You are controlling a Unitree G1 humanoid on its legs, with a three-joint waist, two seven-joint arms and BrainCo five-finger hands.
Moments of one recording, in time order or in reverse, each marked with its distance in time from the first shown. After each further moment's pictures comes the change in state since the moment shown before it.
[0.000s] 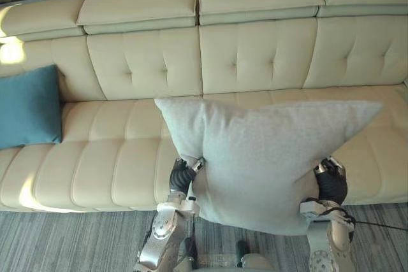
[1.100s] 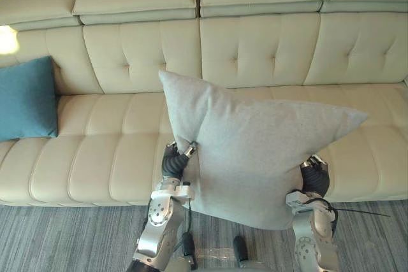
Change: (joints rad) left arm -0.017 -0.038 0.107 -0.048 0.058 0.027 0.011; right arm -0.107 0.080 0.011 0.152 -0.042 0.033 -0.008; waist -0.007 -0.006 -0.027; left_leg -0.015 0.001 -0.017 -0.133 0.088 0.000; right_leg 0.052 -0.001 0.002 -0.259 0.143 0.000
